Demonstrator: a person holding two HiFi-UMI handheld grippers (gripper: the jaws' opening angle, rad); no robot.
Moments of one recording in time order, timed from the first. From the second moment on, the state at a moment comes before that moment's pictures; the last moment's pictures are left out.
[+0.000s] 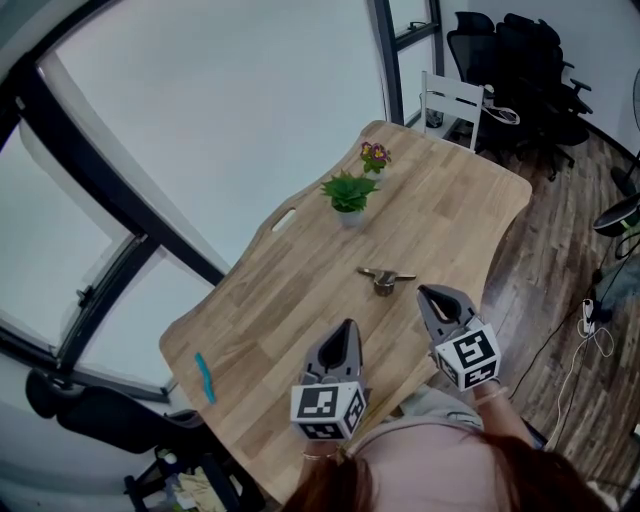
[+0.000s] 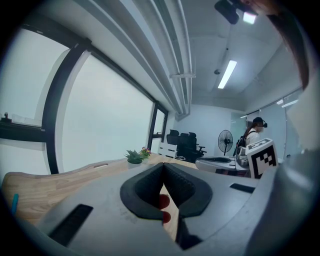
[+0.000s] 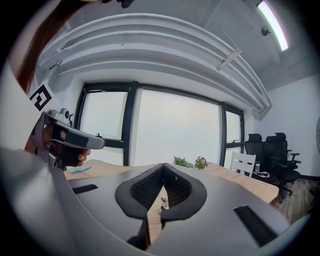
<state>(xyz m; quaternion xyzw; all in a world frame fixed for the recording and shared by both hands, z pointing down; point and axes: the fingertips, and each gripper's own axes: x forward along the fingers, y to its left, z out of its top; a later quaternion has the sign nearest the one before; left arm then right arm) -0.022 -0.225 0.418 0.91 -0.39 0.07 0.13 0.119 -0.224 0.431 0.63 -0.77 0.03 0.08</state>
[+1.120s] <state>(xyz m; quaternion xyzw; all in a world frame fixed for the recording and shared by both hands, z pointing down) 0.000 -0.244 0.428 0.90 -0.40 0.08 0.14 0.146 -0.229 0.429 0.65 -0.76 0.08 0.06</state>
